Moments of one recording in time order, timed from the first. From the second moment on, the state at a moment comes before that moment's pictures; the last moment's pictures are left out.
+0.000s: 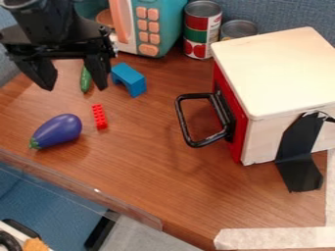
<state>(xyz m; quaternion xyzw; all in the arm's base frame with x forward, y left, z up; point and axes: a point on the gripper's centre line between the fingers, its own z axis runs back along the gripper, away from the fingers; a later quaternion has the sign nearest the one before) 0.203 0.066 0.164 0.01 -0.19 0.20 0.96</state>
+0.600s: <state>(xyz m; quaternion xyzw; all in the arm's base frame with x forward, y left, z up) 0.217 0.048 0.128 -0.01 -0.20 0.26 0.94</state>
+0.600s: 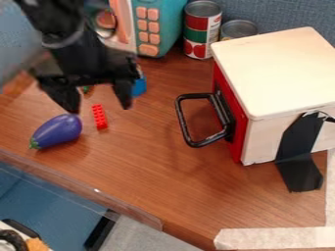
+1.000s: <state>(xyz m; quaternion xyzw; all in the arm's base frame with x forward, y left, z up) 0.245 0.024 0.105 -0.03 -0.22 0.32 0.92</state>
